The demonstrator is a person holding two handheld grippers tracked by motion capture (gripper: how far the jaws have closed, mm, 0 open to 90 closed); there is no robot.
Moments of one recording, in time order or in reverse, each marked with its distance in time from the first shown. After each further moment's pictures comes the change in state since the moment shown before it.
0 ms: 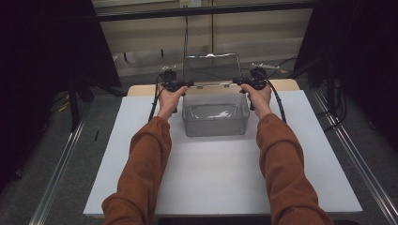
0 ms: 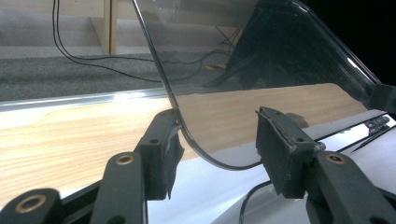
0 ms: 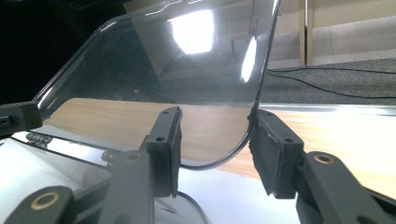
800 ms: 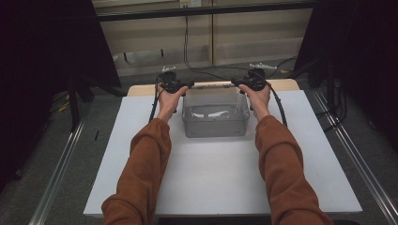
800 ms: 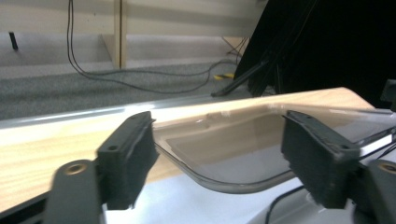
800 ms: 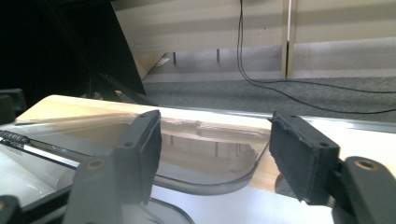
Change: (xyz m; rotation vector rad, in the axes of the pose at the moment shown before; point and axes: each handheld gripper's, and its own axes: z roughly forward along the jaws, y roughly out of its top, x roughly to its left) left arm 0.003 -0.002 -0.002 -0.059 0.031 0.052; right arm 0.008 -0.001 -0.002 -0.027 -0.071 -0.085
